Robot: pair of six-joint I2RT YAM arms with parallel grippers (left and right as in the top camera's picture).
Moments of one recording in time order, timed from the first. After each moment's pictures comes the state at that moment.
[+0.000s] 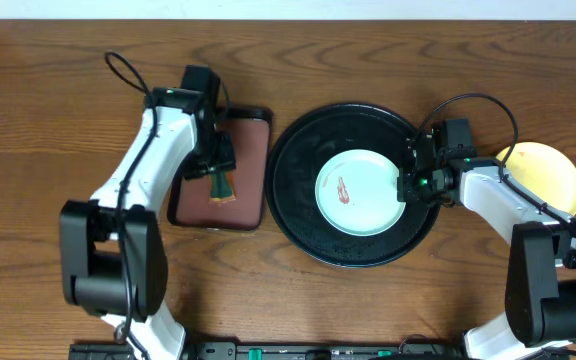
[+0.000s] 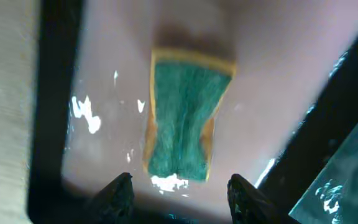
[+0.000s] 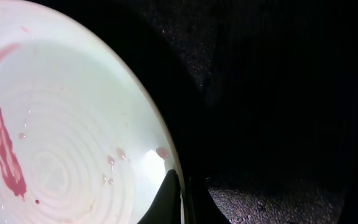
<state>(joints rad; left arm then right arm) -0.15 1.85 1.41 -1.06 0.02 -0.40 0.11 1.74 0.90 -0.43 -0.27 0.15</state>
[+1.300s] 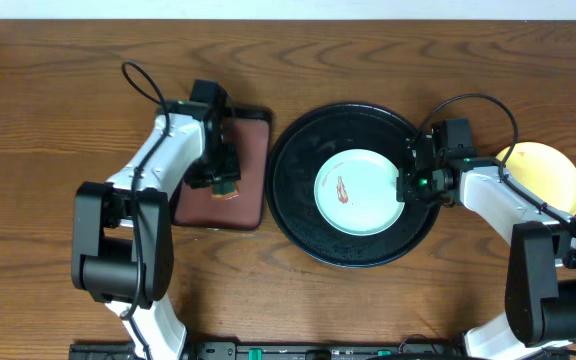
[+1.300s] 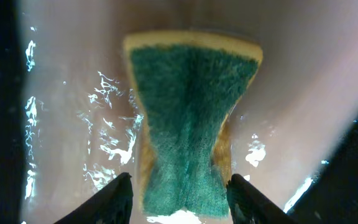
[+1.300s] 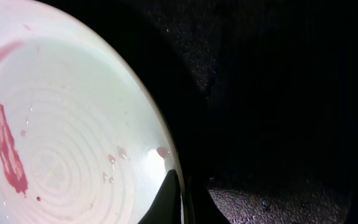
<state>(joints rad) -0.16 1.91 1.31 -0.93 0.04 -0.36 0.11 1.74 0.90 -0.43 -0.28 0.15</state>
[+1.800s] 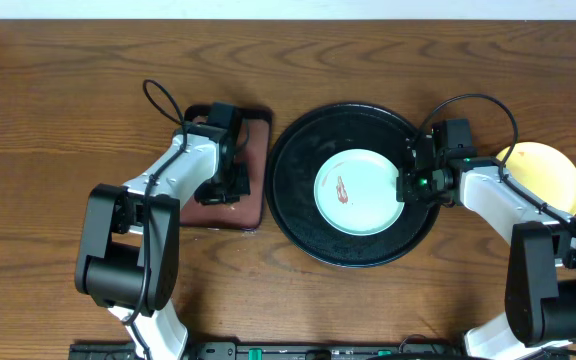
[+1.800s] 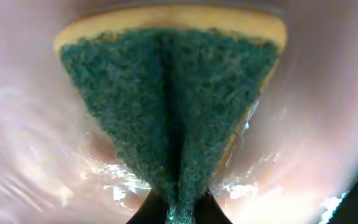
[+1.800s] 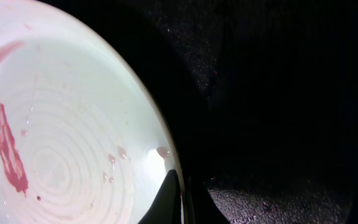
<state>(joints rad) -0.23 1.89 1.16 -0.86 0.03 -0.37 0.11 1.74 0.90 -0.43 -0.28 0.15</state>
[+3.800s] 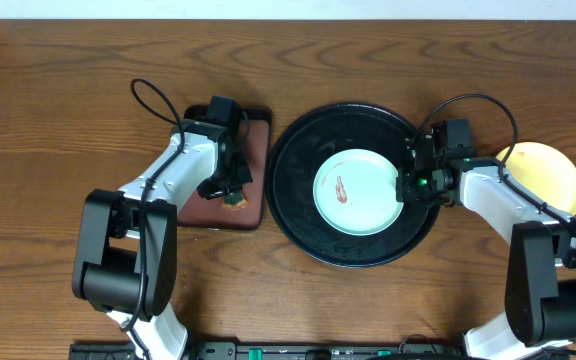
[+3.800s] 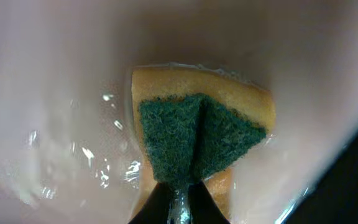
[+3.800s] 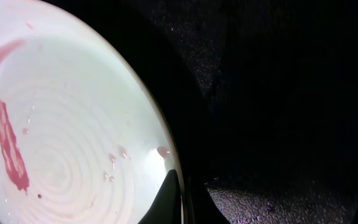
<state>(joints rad) -0.23 1.87 1.18 -0.83 0.01 -0.53 0.11 1.74 0.90 -0.43 -0.29 0.15</state>
